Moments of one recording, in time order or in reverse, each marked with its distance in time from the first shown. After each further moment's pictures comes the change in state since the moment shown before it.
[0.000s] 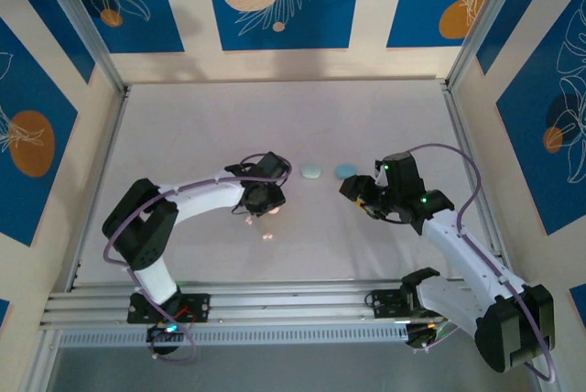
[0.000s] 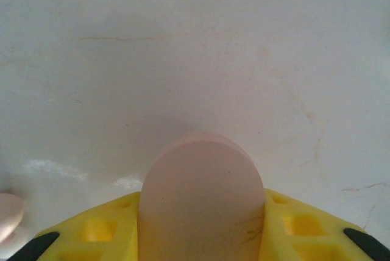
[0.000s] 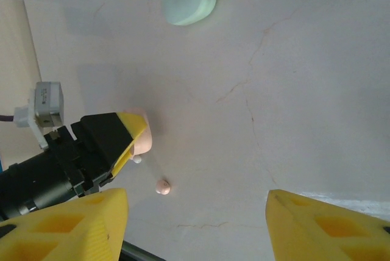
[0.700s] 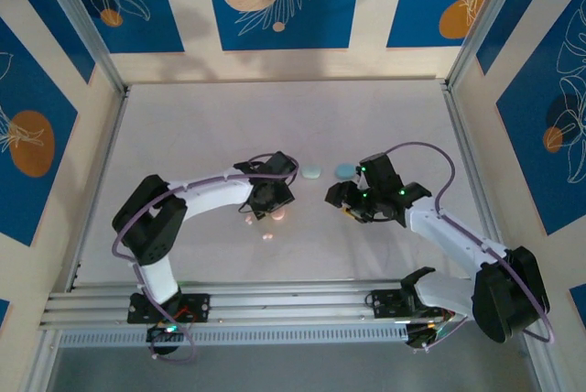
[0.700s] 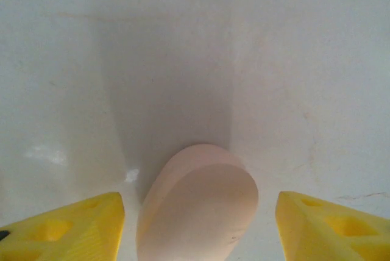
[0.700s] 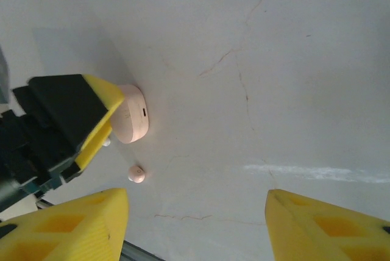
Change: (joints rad) left arm -0.026 0.045 0.073 -0.060 -0.031 -0.048; right arm 0.139 0.179 0.022 0.045 0.045 0.001
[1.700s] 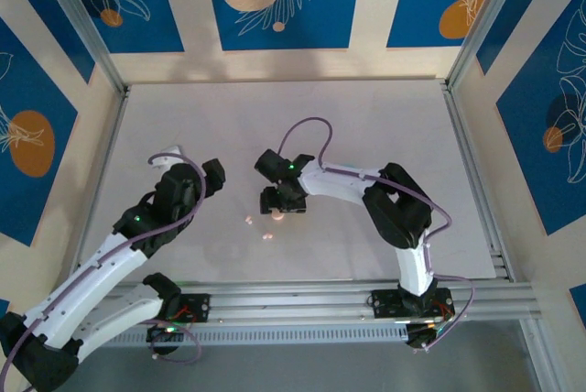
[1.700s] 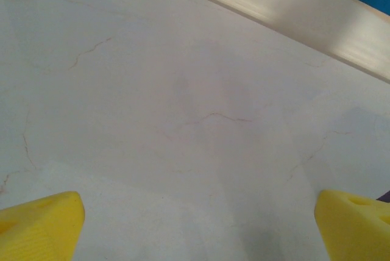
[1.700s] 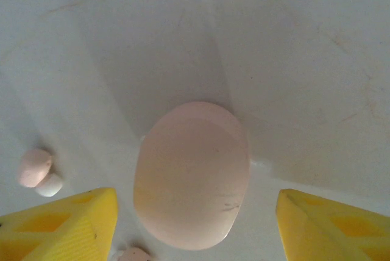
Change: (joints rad) left arm 0.199 -0.947 -0.370 0.063 -0.448 0.507; right arm 0.423 0.832 0.722 -0.262 0.293 -0.110
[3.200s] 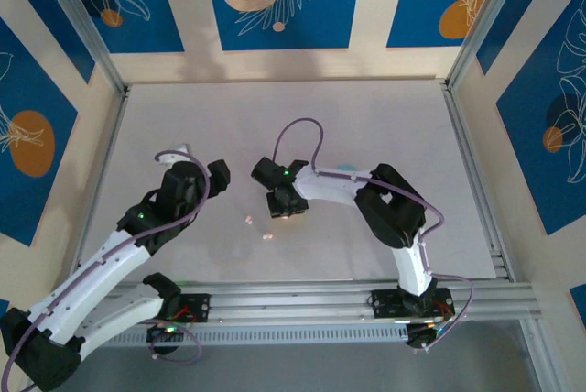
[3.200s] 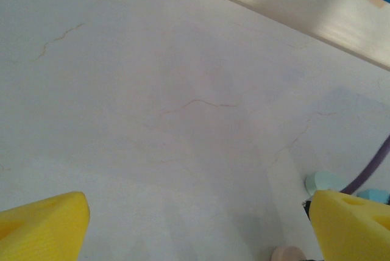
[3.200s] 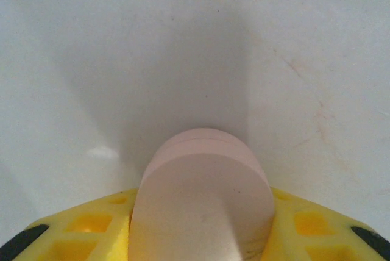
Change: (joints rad) left arm 0.012 0.031 -0.010 0.049 0.102 0.036; right arm 0.028 -0.013 -0.063 0.034 0.151 -0.110
